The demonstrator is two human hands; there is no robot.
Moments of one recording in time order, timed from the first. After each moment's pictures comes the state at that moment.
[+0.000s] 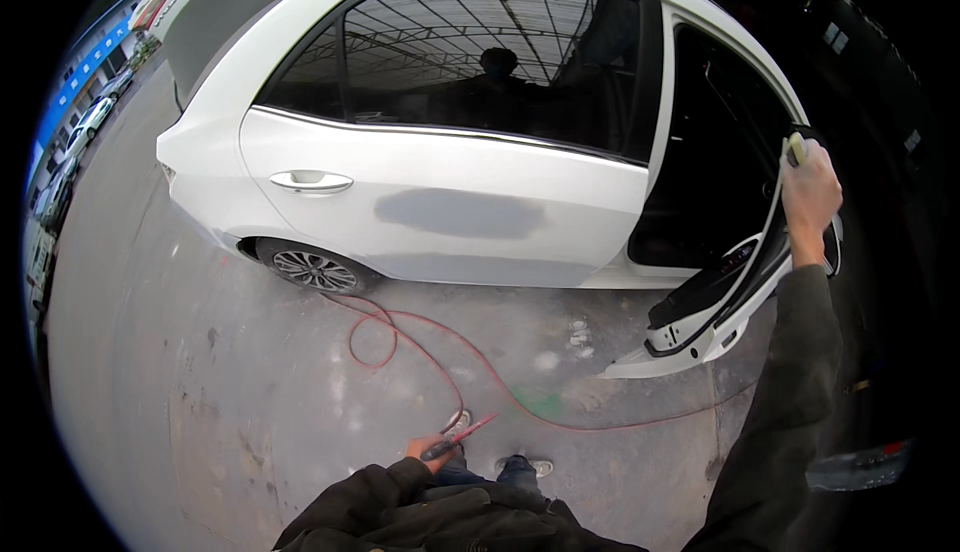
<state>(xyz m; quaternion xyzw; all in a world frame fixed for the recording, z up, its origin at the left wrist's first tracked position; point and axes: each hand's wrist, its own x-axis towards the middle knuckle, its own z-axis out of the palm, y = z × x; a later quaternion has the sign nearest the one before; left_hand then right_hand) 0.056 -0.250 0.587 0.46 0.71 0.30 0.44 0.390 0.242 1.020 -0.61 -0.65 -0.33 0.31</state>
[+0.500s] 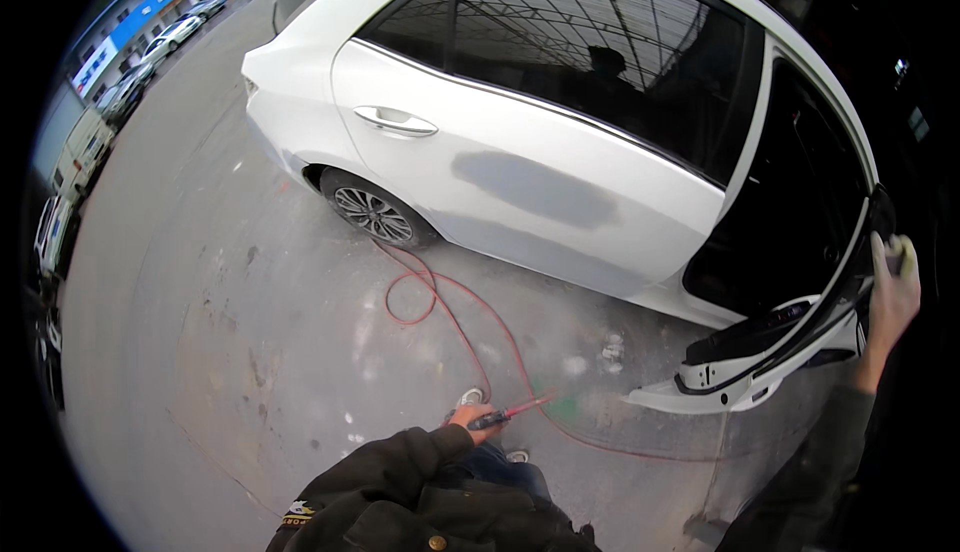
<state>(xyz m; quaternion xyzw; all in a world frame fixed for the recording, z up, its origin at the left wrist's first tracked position) 0.123 -0.205 0.572 0.44 0.71 0.37 0.41 0.438 0.224 1.000 -0.51 -0.69 -0.14 0.49</state>
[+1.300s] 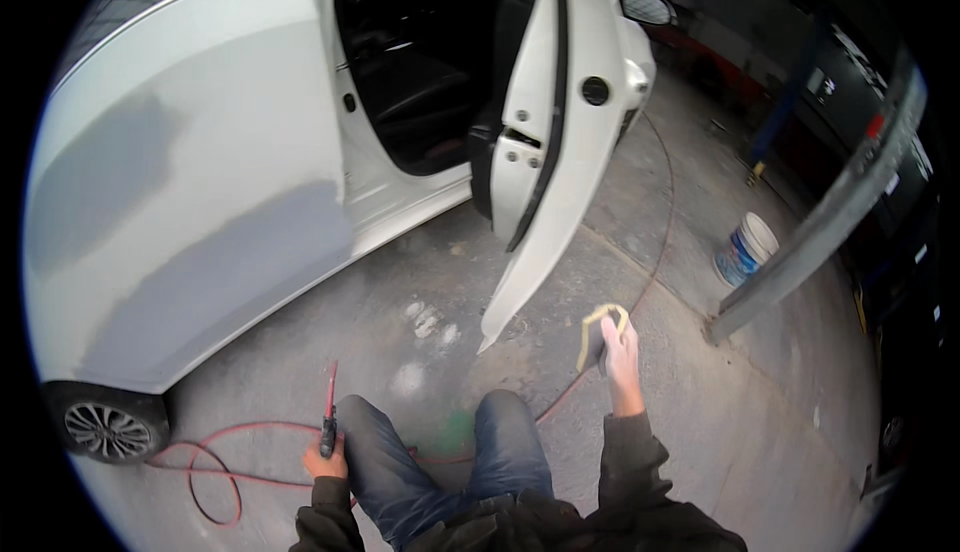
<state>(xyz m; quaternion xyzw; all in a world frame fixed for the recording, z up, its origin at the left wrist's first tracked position) 0.135 -0.087 0.132 0.48 0.79 0.35 0.19 0.635 -0.012 0.282 -0.57 -0.43 0.27 0.65</state>
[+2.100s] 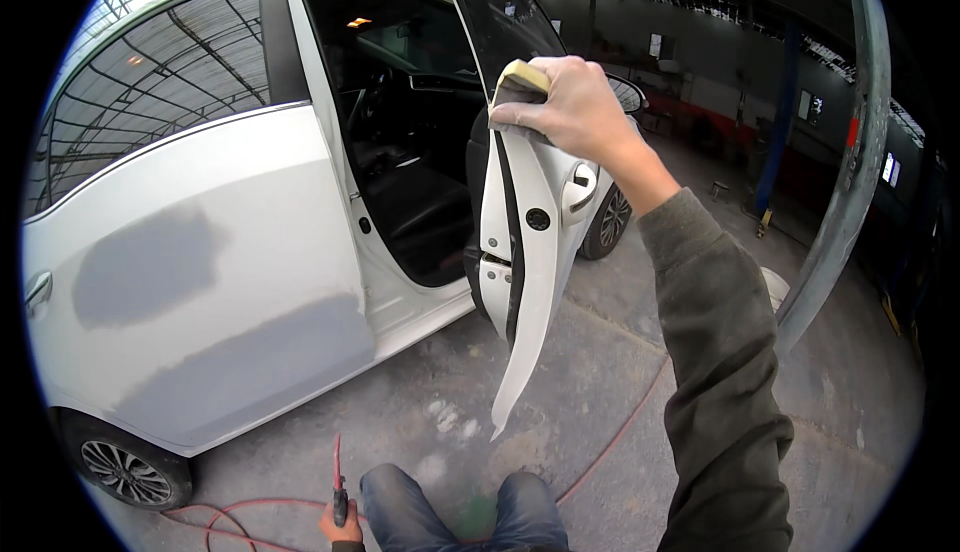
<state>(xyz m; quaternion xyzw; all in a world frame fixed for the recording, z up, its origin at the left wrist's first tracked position) 0.149 -0.081 0.140 0.45 0.70 0.53 0.15 0.550 0.124 0.705 -0.41 -0.79 -0.18 0.42</state>
